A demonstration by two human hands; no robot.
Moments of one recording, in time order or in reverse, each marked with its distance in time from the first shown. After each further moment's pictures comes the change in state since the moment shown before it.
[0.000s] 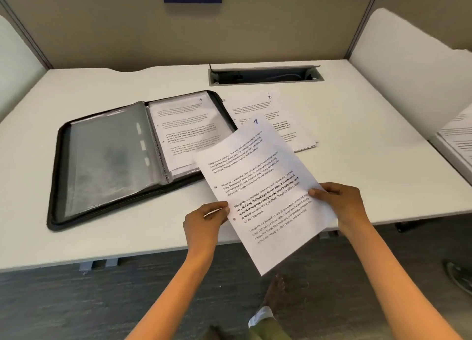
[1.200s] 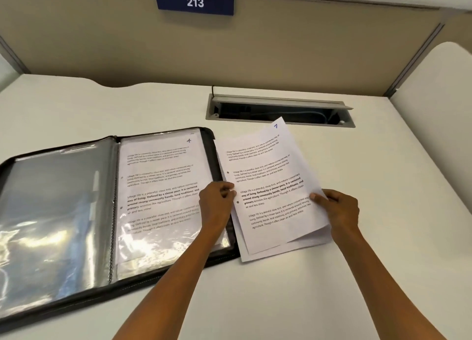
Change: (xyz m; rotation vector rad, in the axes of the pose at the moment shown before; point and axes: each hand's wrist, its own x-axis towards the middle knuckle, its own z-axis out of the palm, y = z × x) left_hand 0.256 0.074 0.160 0.330 0.098 0.181; right_hand 0.275 -0.054 0.048 -0.101 0.113 0.002
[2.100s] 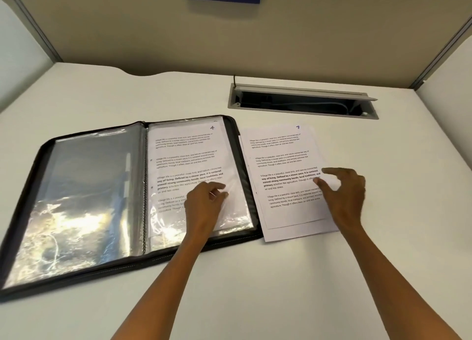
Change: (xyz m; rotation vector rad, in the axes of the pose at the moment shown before) left_hand -0.028 -0.033 -0.078 0.201 0.073 0.108; right_hand -0.029 -0.006 0.032 -0.503 0.100 -0.528
